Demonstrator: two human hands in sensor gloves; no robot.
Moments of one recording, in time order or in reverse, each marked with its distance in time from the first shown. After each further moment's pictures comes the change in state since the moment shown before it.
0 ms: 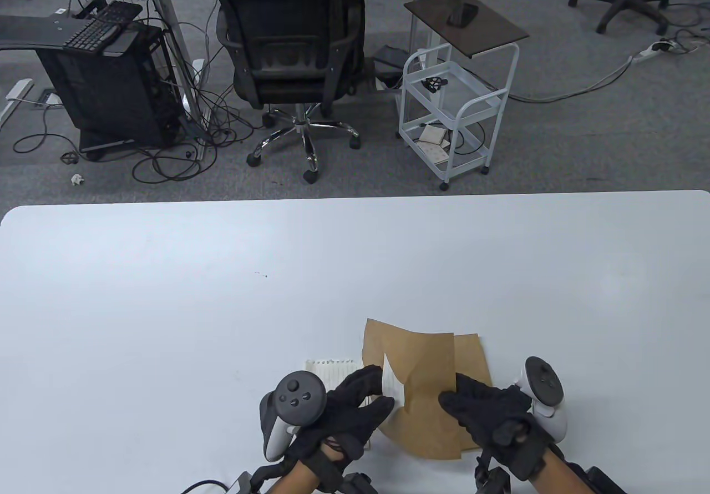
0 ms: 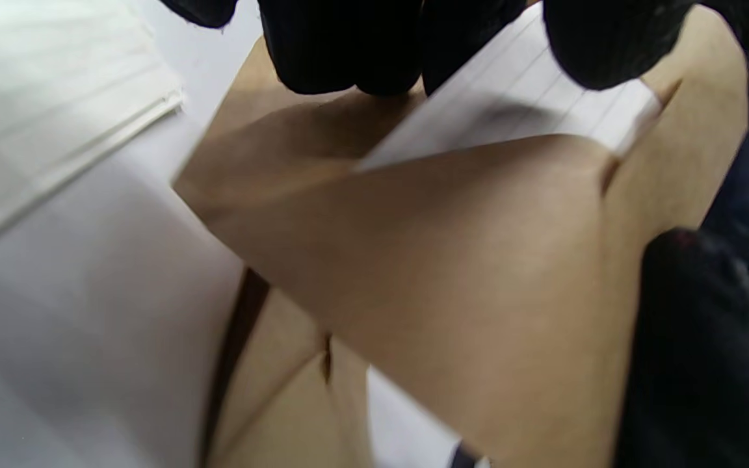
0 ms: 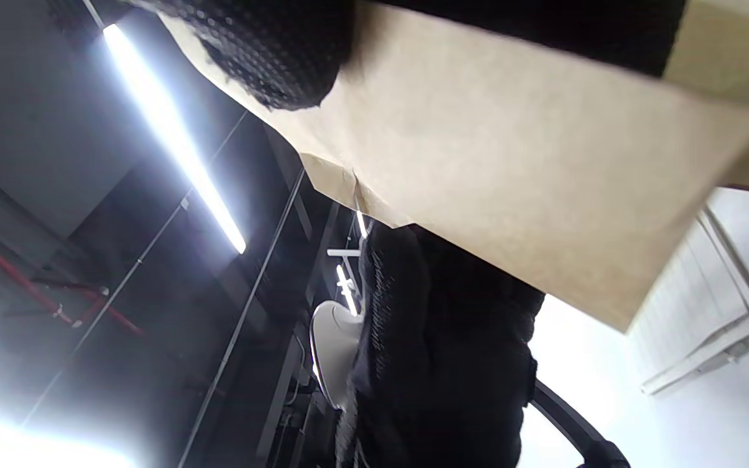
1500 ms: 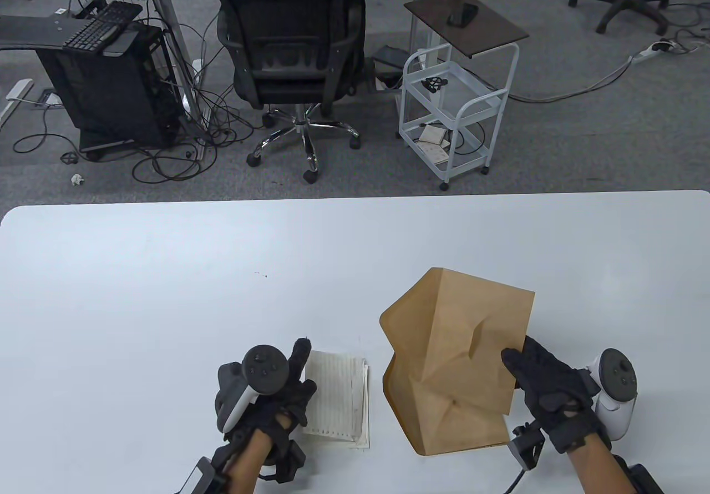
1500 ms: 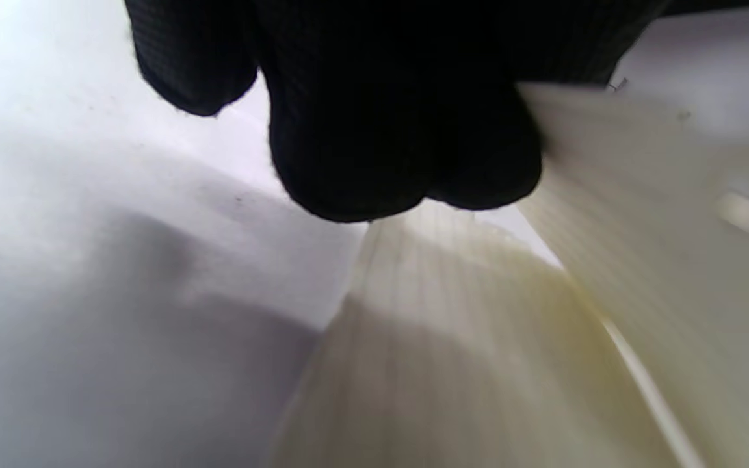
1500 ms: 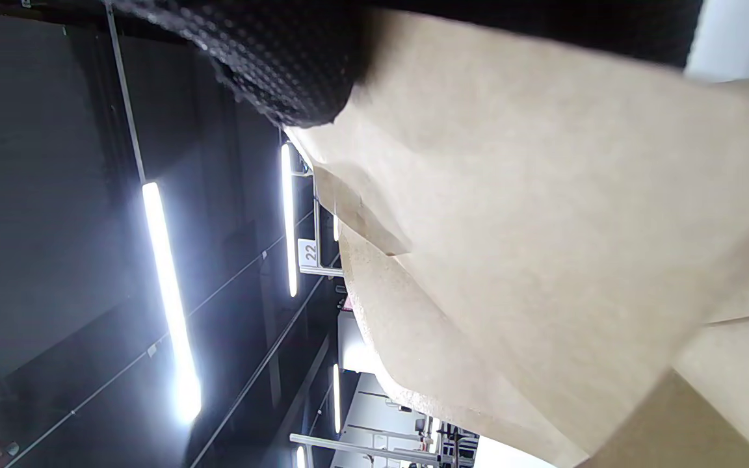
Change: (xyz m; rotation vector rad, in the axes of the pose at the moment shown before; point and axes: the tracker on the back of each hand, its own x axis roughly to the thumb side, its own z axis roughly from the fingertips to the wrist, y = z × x) left_hand -0.040 0.079 -0.010 0.126 0.319 -0.732; right_hand 0.019 -0.087 0.034 -0.474 -0.039 0.097
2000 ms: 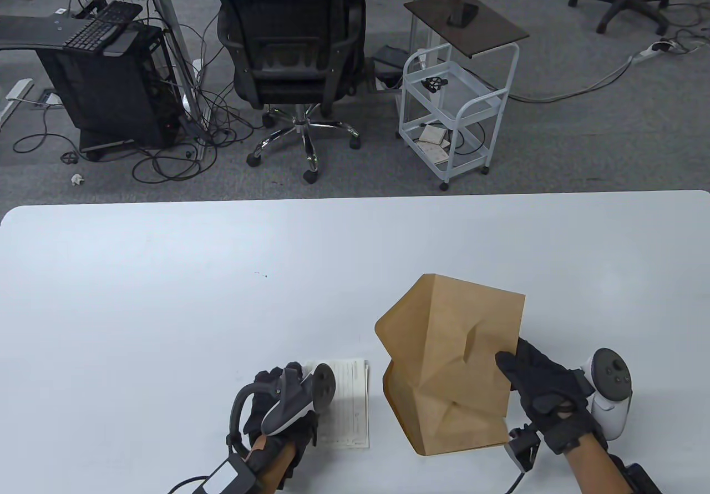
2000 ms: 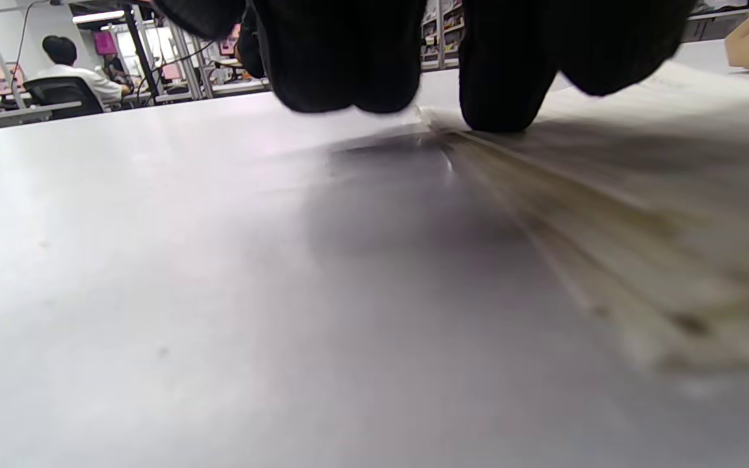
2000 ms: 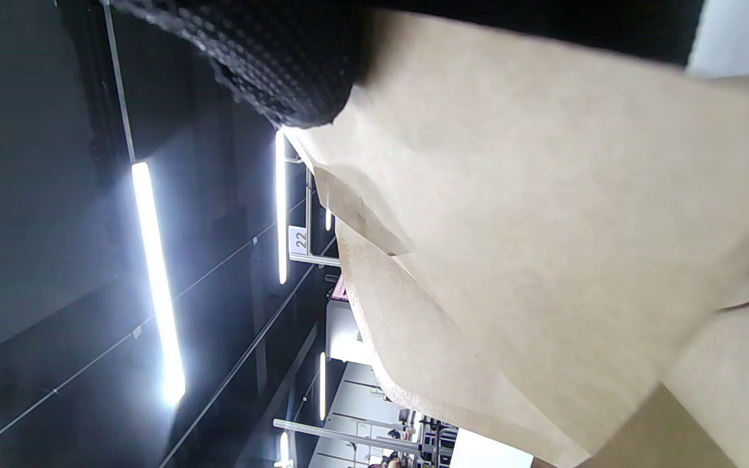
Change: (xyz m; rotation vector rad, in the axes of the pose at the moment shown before) left_hand 0.033 -0.027 0.001 -0.023 0.006 -0.528; right_hand -0.005 0.004 -0.002 0.017 0.008 0.044
